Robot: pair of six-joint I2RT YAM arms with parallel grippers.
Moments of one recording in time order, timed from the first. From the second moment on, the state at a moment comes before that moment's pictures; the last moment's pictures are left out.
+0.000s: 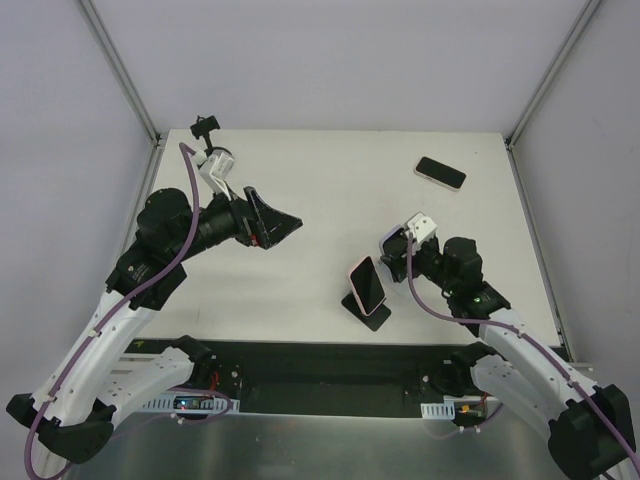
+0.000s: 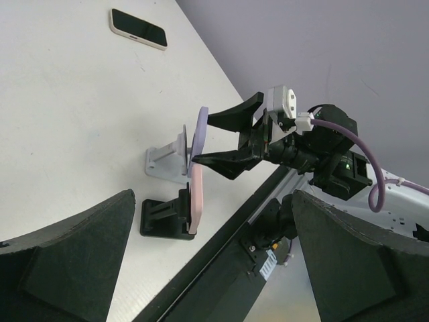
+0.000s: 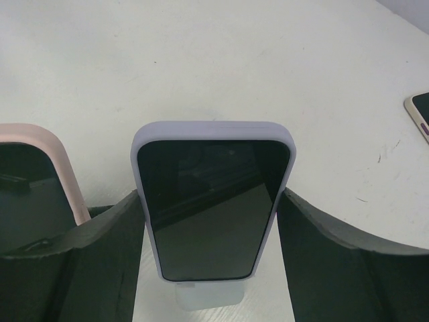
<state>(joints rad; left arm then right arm) -0.53 0.83 1.10 -0.40 0.39 -0.63 0.47 0.80 0.43 0.06 -0.22 -0.21</state>
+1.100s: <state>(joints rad) -0.53 0.85 1.10 -0.40 0.42 -0.63 0.42 0.89 0.43 0.15 -0.28 -0.24</state>
